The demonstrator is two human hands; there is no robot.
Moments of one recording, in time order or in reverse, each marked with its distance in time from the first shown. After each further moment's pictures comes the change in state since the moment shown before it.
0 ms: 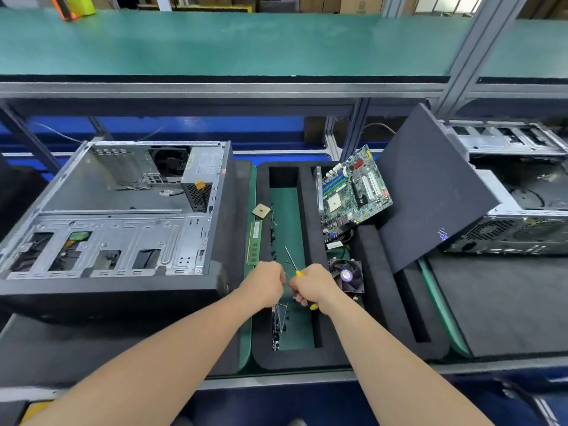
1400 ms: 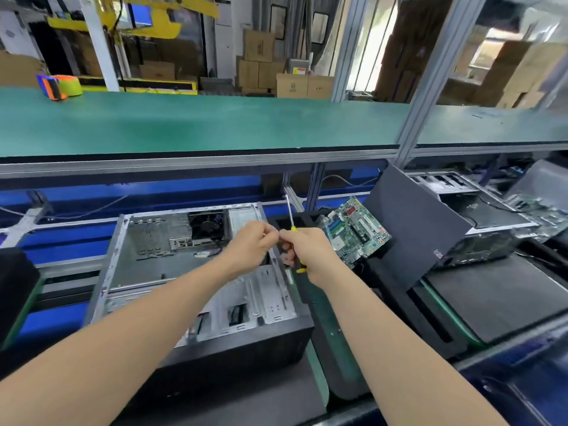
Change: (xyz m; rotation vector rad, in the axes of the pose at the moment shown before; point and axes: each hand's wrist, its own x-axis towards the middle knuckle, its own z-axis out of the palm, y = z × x) left_hand -0.030 -0.112 -0.219 -0.394 0.239 0.557; right_hand -0.100 -0.230 0.074 0.524 0.345 -0.355
